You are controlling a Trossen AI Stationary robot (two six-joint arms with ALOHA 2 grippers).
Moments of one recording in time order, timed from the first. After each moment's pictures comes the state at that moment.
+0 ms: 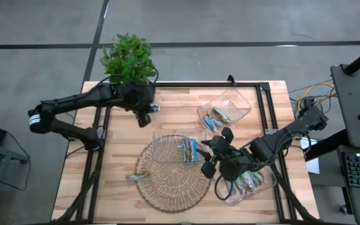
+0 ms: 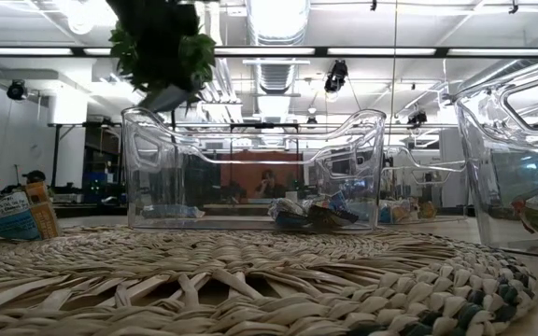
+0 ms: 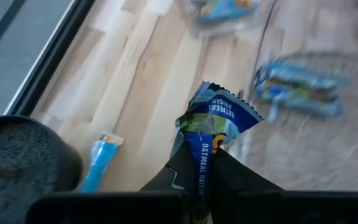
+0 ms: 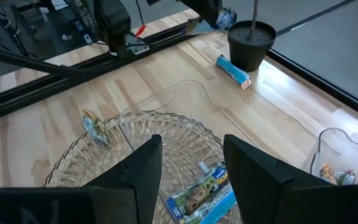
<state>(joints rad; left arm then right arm) 0.34 1.20 1.16 -0.83 0.02 0.01 0.53 1.56 1.48 -0.74 0.83 0.82</state>
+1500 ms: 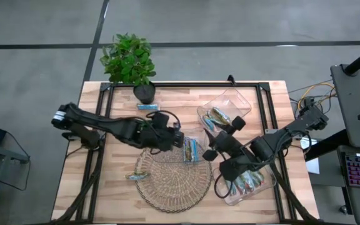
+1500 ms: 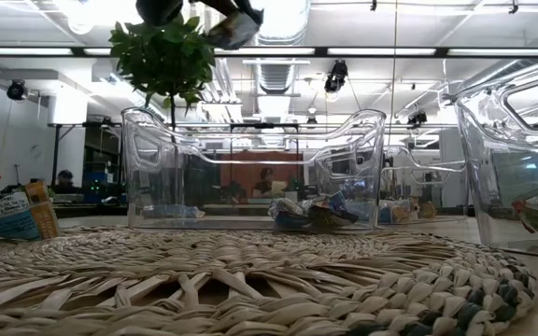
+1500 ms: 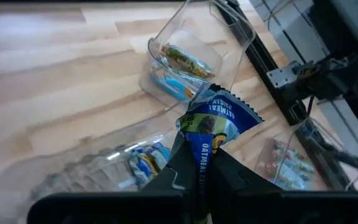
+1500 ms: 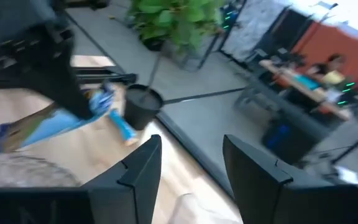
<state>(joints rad) -0.26 1.56 1.54 -0.83 -0.64 -1.26 0.53 1.55 1.49 -0.84 1.29 0.51</state>
